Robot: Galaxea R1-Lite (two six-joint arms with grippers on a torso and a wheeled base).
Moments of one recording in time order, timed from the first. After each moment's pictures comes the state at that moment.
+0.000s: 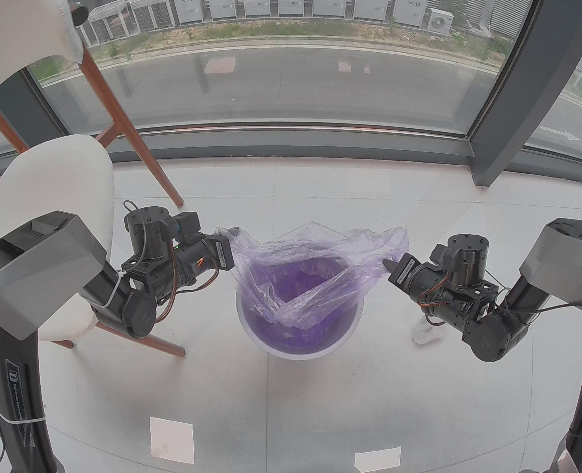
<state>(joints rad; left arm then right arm) -0.29 2.27 -1.06 -1.12 -0.25 -0.19 0.41 2.19 -0.82 -1.11 0.03 0.76</state>
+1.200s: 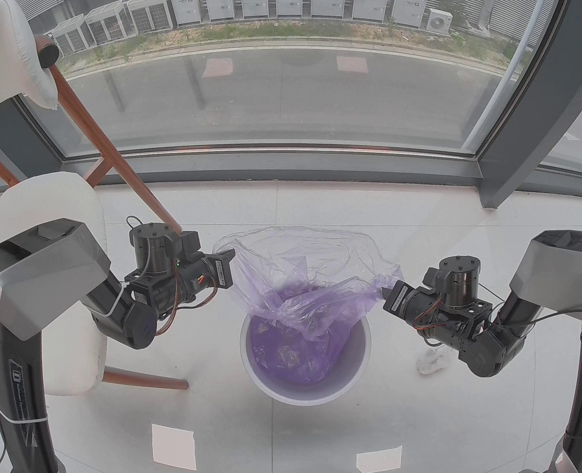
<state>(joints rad) -0.29 2.28 -0.99 -1.09 -0.19 -0.19 0.43 2.23 -0.74 -1.12 0.04 0.71</state>
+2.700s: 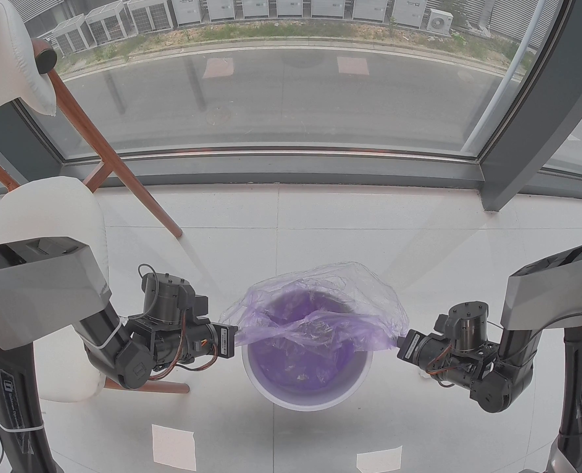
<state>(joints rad) -0.37 2.22 -0.72 -0.90 -0.16 -0.19 0.41 2.33 -0.46 -1.34 0.06 0.71</state>
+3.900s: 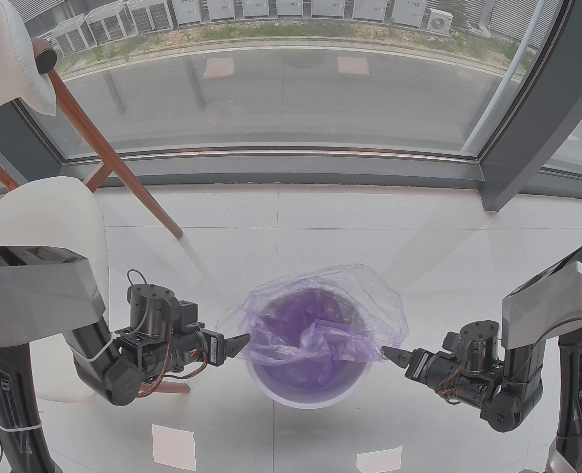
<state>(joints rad) -0.36 2.21 -0.58 -1.10 -0.13 -0.13 0.44 2.36 -0.27 -1.55 0.07 0.73</state>
